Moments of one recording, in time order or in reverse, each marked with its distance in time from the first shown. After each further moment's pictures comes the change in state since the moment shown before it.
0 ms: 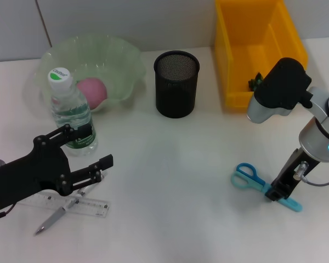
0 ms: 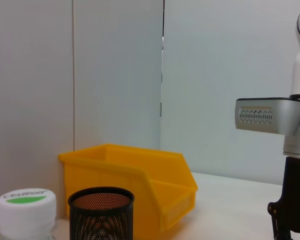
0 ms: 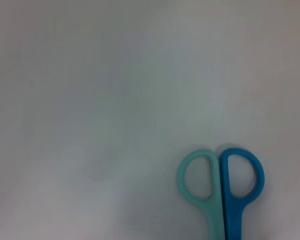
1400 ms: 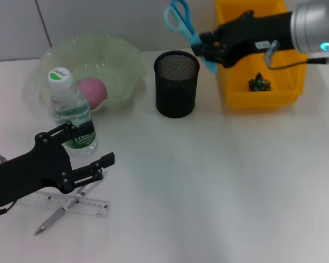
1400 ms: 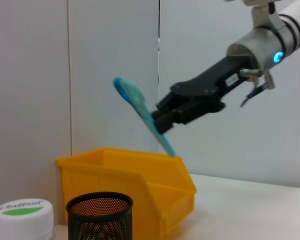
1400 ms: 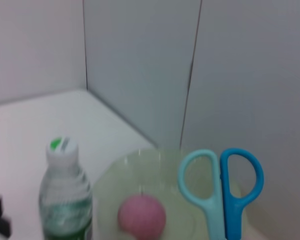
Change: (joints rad) left arm -0.011 0.001 0.000 0.000 0.000 0.003 0.011; right arm -0.048 0.002 0.268 -0.184 0.583 0.382 -0.440
